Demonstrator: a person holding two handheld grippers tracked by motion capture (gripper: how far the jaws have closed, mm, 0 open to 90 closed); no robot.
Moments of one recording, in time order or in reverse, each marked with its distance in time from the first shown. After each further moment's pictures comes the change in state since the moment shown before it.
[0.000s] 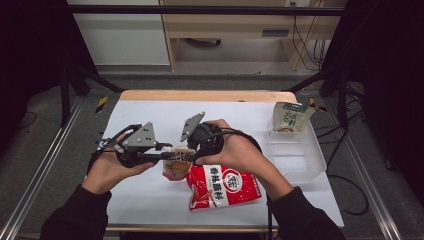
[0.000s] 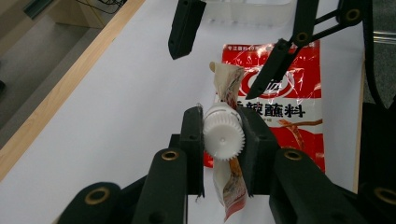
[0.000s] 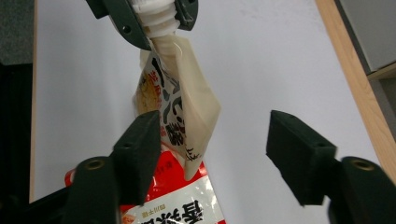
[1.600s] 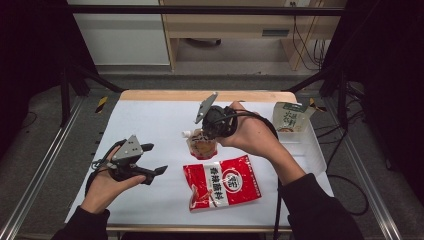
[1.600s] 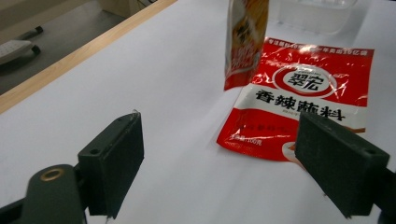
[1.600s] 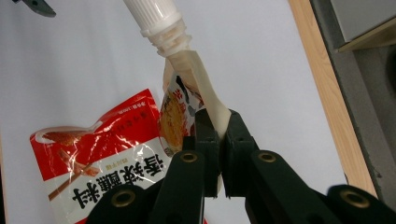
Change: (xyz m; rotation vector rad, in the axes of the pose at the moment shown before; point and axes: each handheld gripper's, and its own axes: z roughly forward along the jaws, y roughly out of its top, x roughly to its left) left arm -0.009 -0.073 0.017 -0.099 0.152 -0.245; right arm -0.038 -0.009 -0.037 0.107 -0.069 0.018
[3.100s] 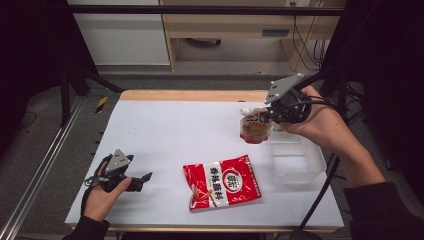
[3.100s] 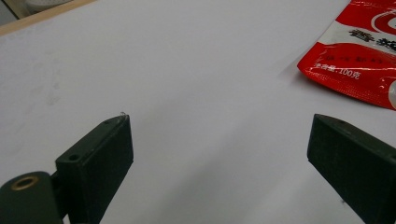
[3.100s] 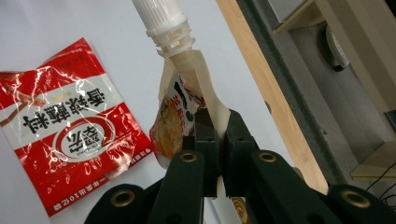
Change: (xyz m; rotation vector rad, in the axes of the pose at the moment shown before) left arm 0.020 -0.082 0.009 0.054 0.186 -0.160; right arm -0.044 -0.099 -0.104 -0.033 -0.181 0.101
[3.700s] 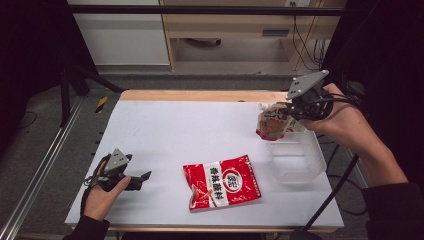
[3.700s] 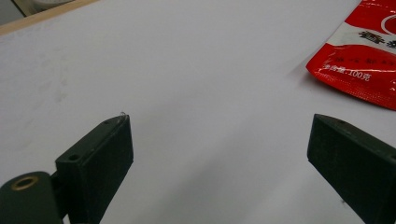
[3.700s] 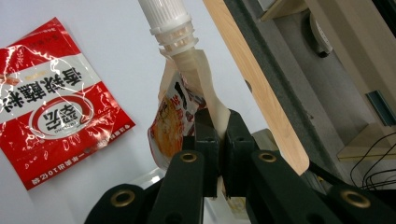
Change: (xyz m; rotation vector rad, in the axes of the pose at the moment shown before) left arm 0.003 -0.001 0.001 0.000 0.015 -0.016; right arm -0.020 -0.031 -0.019 0.020 -0.054 0.040
